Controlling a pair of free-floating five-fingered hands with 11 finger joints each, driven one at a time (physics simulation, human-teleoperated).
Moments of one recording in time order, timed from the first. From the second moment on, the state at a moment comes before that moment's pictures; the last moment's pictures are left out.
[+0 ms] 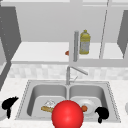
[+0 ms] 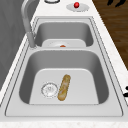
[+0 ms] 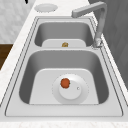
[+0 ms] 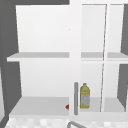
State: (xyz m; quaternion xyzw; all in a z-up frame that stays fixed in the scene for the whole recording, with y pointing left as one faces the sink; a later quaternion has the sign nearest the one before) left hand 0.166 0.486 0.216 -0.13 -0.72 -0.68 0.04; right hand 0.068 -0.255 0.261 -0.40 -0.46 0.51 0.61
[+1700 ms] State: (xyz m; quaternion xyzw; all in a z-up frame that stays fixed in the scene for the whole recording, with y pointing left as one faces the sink) left hand 0.175 0.569 0.296 -0.13 -0.72 -0.68 0.04; right hand 0.068 -0.255 0.261 -0.40 -0.46 0.51 0.61
